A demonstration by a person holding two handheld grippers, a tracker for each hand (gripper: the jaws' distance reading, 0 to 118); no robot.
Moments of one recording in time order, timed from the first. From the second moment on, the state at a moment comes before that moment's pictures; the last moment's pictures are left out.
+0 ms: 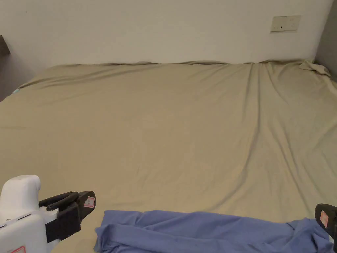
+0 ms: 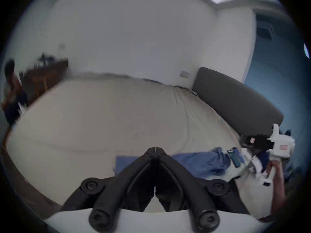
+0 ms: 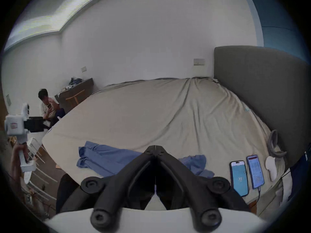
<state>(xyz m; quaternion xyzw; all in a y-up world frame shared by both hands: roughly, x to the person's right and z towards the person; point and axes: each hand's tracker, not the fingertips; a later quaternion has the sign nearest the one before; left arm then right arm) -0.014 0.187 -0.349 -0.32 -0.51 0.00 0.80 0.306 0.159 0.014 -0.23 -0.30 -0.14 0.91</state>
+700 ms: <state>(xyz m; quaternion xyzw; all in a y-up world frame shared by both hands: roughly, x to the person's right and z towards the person) 0.050 -0.032 -0.468 -0.55 -0.54 0.14 0.62 0.323 0.124 -0.077 -0.30 -0.24 -0.18 0.91</state>
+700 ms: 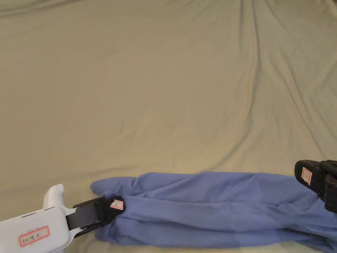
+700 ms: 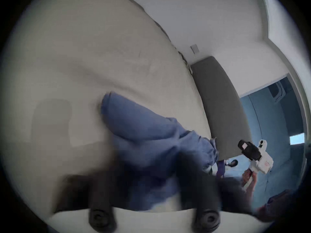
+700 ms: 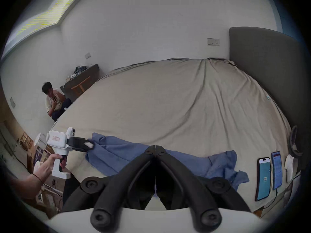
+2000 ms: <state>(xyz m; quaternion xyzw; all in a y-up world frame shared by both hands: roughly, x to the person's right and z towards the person) 0.157 0.113 -0.304 -0.50 -0.56 -0.11 0.65 0.368 0.119 0.052 -0.24 -0.32 -0.24 0.89</state>
